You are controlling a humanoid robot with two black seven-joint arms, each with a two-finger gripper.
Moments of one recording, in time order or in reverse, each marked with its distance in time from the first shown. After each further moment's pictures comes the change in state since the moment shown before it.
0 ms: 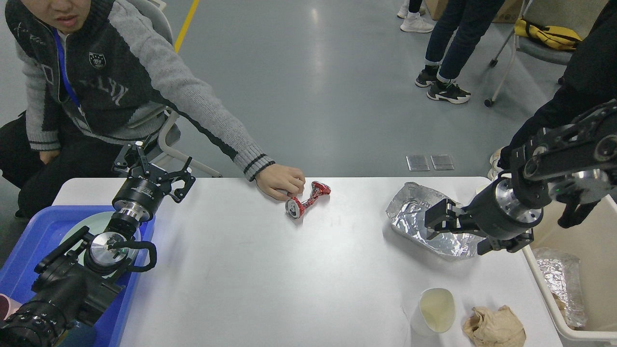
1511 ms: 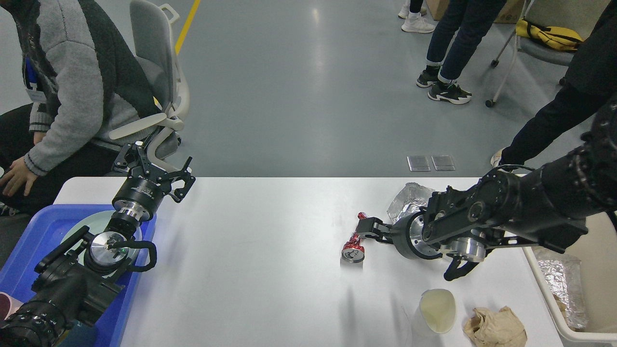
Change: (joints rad) left arm 0.000 0.000 0.000 0.000 0.001 0.000 0.000; right arm -0.343 0.282 0.253 -0.155 0.114 -0.541 0.009
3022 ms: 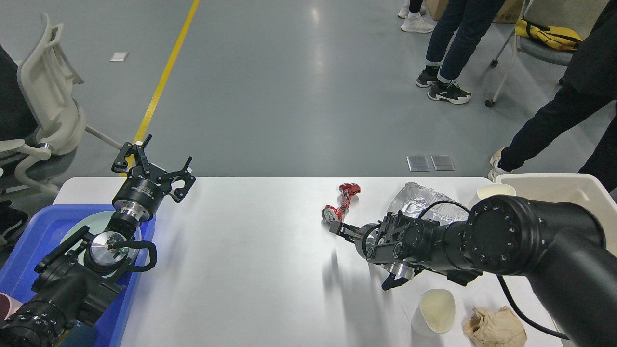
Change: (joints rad) left arm 0.000 0.000 0.000 0.000 -0.001 0.000 0.000; right arm -0.398 0.268 -0.054 -0.612 0.108 -0.034 -0.018
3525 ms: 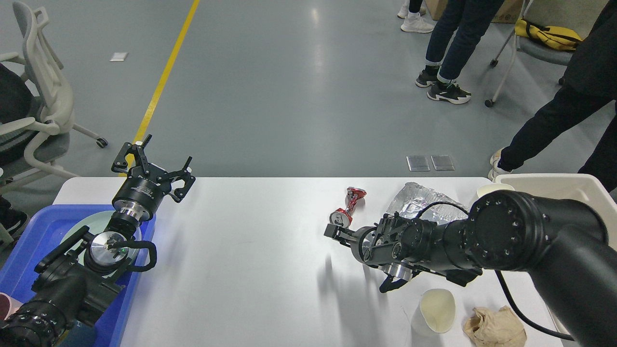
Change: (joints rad) left arm 0.000 0.000 -0.002 0.000 0.000 0.000 0.000; right arm 0.056 -0.036 0.027 0.117 -0.010 0.012 0.003
